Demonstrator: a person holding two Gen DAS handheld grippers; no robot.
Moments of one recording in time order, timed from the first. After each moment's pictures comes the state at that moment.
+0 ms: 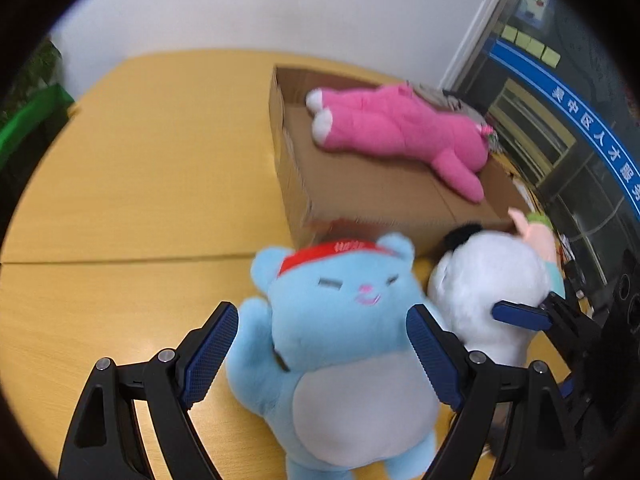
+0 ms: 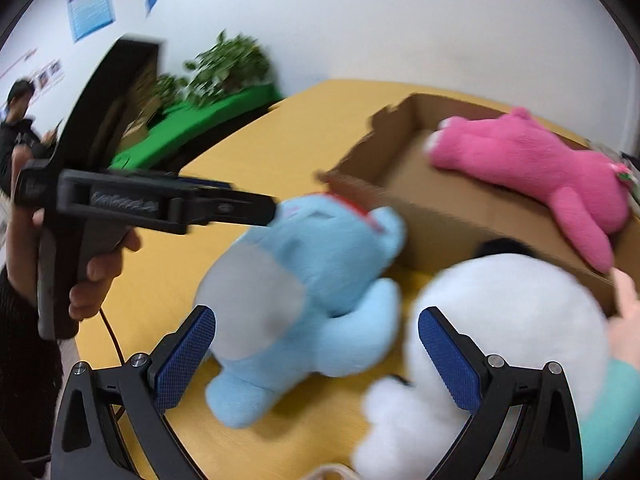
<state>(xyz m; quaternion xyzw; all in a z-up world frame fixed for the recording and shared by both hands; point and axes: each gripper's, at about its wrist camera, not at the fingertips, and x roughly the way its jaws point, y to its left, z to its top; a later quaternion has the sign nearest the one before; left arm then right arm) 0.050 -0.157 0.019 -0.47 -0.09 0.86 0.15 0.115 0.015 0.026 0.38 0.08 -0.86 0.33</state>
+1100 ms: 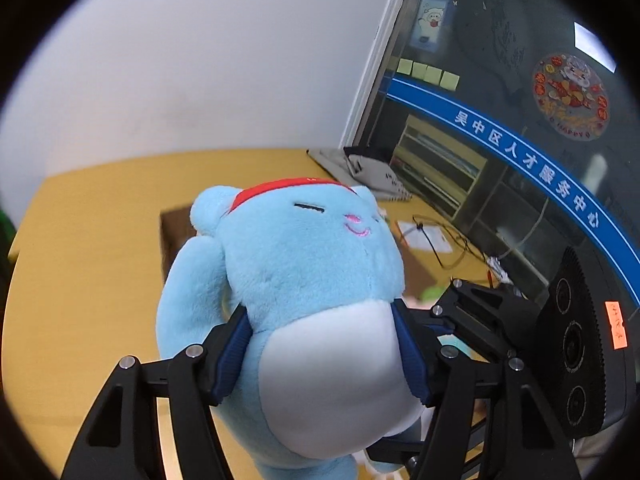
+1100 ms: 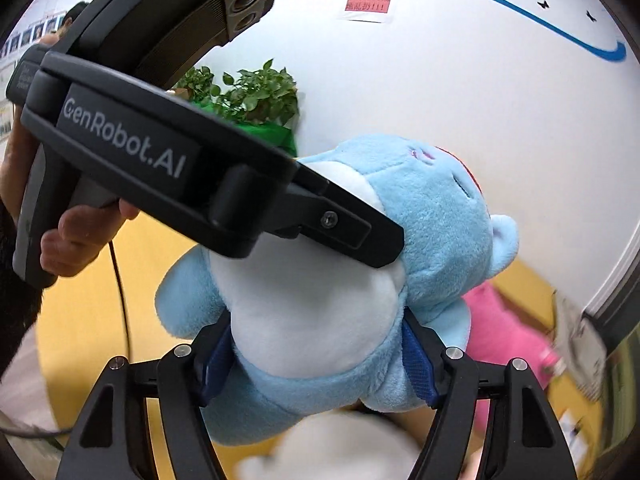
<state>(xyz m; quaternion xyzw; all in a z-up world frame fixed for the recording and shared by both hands) -0.005 -0.077 0.165 -0.34 -0.05 0.90 0.27 0.091 0.031 0.135 0.24 0.23 -0.88 0.34</state>
